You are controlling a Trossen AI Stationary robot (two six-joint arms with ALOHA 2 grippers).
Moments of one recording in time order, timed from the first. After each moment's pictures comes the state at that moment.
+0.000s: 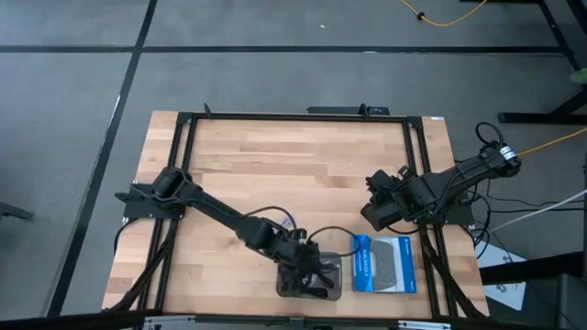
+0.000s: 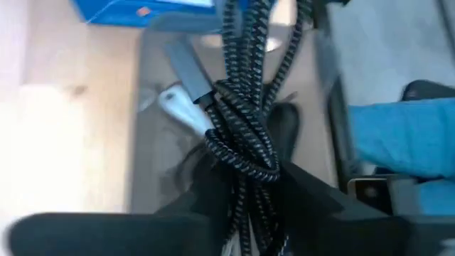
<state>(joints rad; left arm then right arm) -0.41 2.03 1.62 -0.44 -0.03 -0.44 0.44 1.36 1.27 -1.50 0.49 1.17</state>
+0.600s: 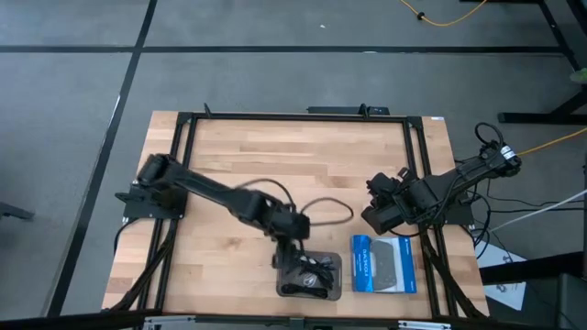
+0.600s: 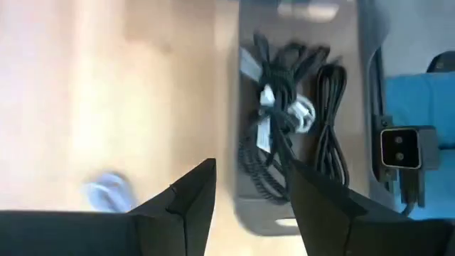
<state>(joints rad) -0.31 1.87 1.63 -0.74 0.03 -0.35 0.47 1.36 1.27 -1.49 0.50 1.18</state>
